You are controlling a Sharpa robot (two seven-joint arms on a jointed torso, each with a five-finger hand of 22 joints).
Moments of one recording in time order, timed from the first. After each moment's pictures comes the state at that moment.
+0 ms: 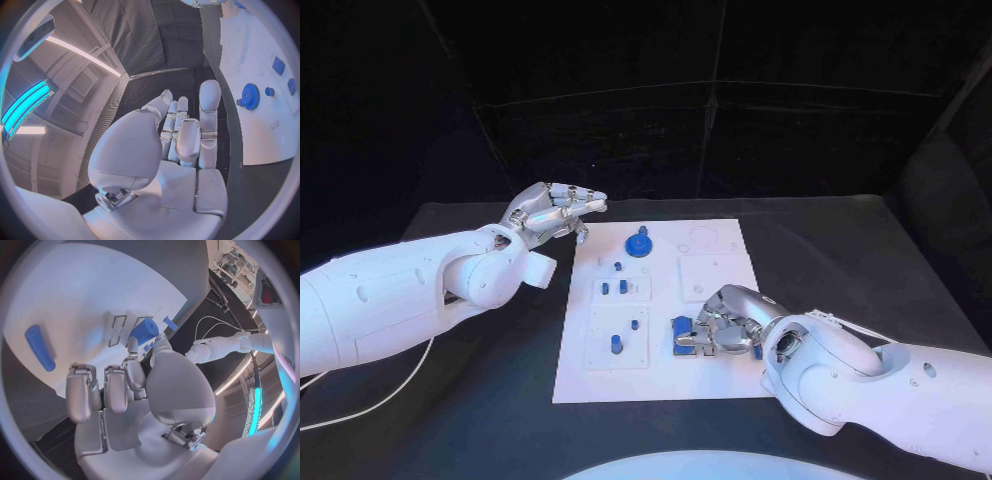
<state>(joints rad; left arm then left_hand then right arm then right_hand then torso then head) 1.25 -0.83 -0.17 1.39 -0.04 -0.14 0.45 1.38 -0.05 0.24 0.00 0.05 1.06 0.16 0.14 0.07 1.13 0.08 0.24 0.07 1.43 -0.01 1.33 0.94 0.17 1.33 0.09 0.68 0.86 0.99 -0.92 -0.10 1.91 -1.41 -0.51 -0.57 1.23 -0.08 -0.13 0.25 0.09 1.08 0.05 0.42 0.28 1.44 -0.03 1.23 1.28 1.47 -0.09 1.46 1.31 0.04 1.47 0.03 1.51 1.31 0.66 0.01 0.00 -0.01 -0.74</state>
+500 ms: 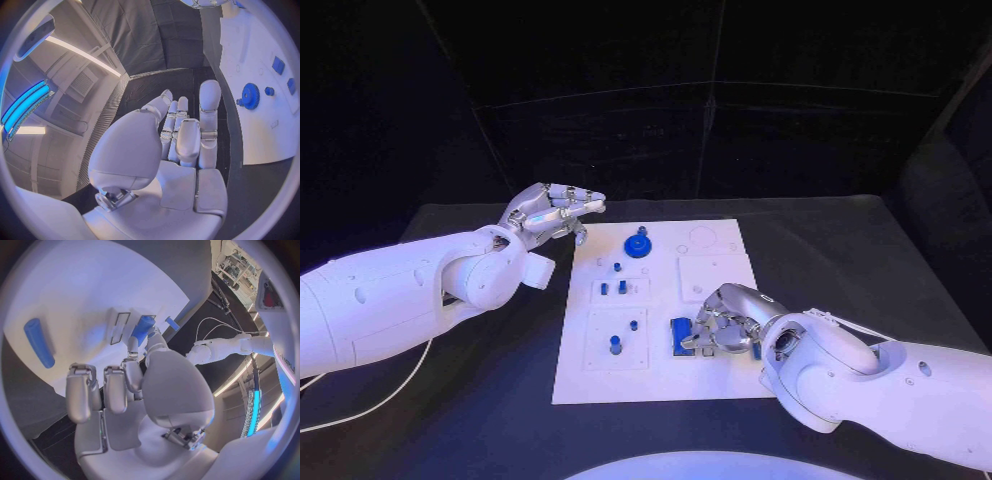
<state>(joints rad) 1.25 -0.83 -0.17 1.39 -0.04 -0.14 0.45 1.38 -0.05 0.24 0.00 0.05 1.06 0.16 0.14 0.07 1.13 0.08 0.24 0.07 1.43 -0.01 1.33 0.94 0.17 1.33 0.09 0.68 0.86 0.99 -0.91 -0.10 1.89 -1.43 -0.51 -0.57 1.33 -0.06 -0.12 0.18 0.09 1.09 0.04 0.42 0.29 1.44 -0.03 1.23 1.29 1.47 -0.09 1.46 1.31 0.04 1.47 0.03 1.51 1.31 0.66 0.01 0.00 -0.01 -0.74</state>
